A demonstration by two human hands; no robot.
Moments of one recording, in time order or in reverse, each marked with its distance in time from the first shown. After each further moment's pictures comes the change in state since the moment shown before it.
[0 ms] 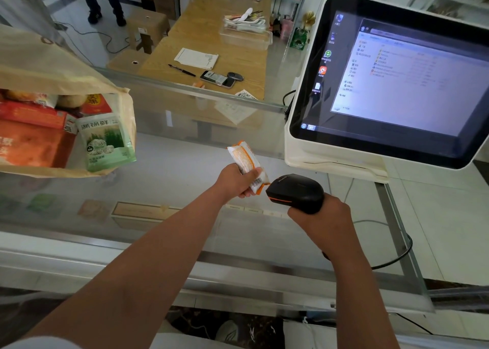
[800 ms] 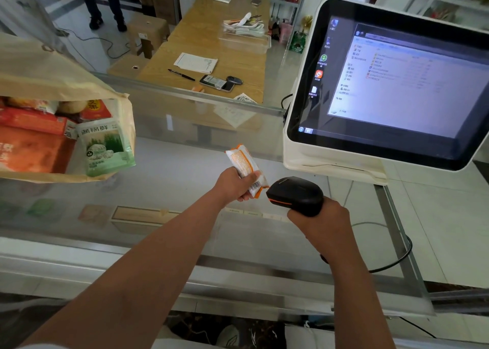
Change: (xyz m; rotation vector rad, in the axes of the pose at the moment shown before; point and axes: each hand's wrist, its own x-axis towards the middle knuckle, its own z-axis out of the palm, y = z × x) left_hand 0.001 -0.001 0.000 -0.003 0.001 0.010; right_hand 0.005 0.009 0.004 0.026 0.026 0.039
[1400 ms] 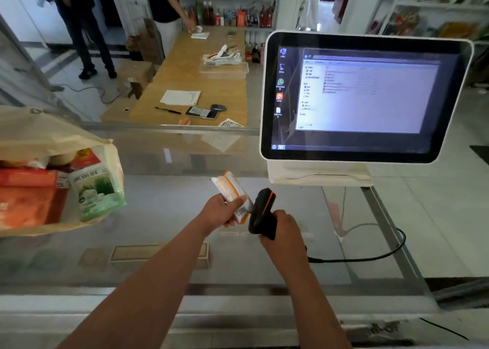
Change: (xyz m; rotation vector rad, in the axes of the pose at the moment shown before) left_hand -0.009 0.000 -0.004 0.050 -0.043 0.033; right_hand 0.018 0.030 0.066 -0.067 0.022 -0.101
